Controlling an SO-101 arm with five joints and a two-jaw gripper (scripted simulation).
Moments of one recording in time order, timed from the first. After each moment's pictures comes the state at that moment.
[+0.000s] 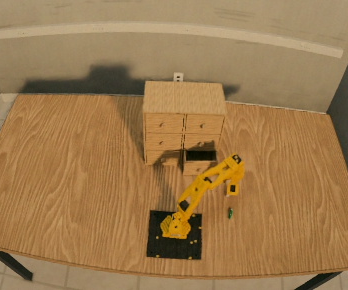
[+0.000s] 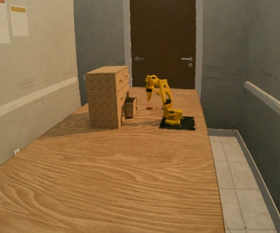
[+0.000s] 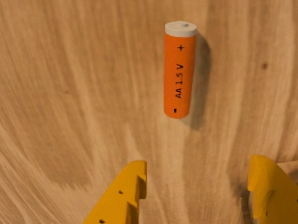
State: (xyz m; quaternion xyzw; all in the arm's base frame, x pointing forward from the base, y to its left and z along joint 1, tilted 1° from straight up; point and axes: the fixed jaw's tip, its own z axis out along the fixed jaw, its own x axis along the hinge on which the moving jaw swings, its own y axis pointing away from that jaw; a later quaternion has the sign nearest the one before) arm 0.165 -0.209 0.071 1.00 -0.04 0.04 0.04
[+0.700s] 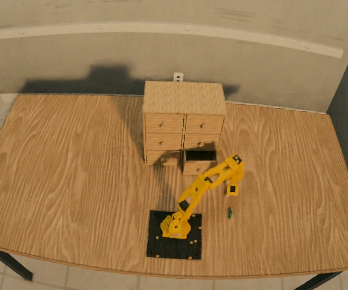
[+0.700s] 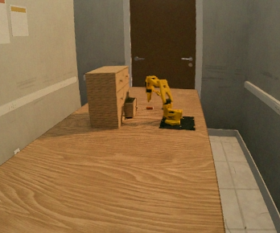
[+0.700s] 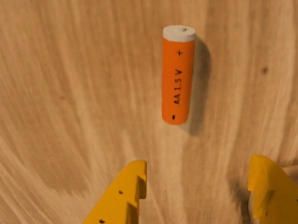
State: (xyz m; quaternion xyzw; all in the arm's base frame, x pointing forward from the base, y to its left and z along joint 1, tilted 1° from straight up) arm 0.165 -0.209 0.066 1.00 -0.04 0.03 0.03
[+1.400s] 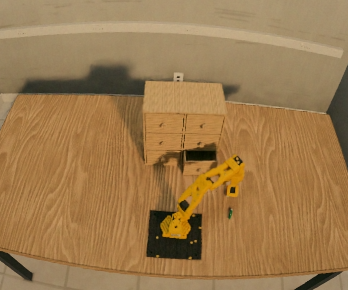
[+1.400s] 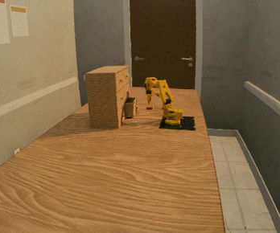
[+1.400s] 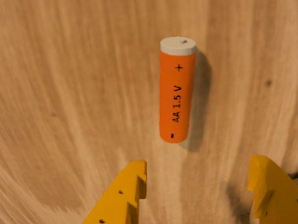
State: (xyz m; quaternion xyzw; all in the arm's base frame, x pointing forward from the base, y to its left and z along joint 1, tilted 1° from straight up) arm 0.164 -0.210 0.055 1.00 -0.04 0.02 0.02
